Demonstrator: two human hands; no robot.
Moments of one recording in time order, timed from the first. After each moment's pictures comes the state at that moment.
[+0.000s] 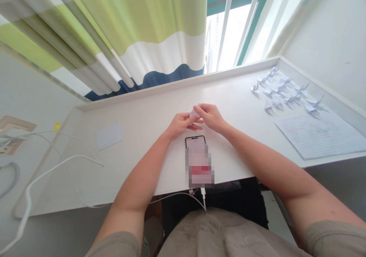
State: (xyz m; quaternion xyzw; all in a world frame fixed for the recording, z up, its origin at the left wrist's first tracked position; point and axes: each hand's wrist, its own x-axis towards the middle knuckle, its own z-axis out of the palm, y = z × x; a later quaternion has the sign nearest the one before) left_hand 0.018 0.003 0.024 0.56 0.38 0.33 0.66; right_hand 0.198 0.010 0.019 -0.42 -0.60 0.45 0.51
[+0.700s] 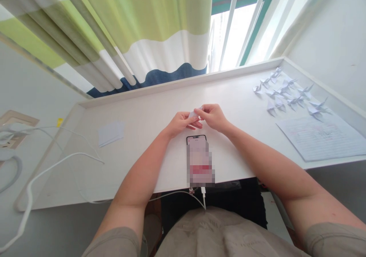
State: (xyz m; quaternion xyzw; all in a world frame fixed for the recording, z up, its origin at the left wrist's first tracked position) left_hand 0.012 0.006 0.025 0.59 0.39 0.31 0.64; right_hand 0.203 0.010 0.020 -0.43 -0.63 0.44 0.48
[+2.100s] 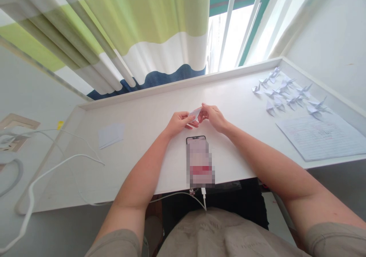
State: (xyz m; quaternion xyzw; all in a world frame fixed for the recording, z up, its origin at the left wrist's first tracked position) left_hand 0.009 0.007 0.026 0.59 0.43 0.34 0.59; right_hand 0.205 0.014 0.015 -0.39 -0.56 0.57 0.46
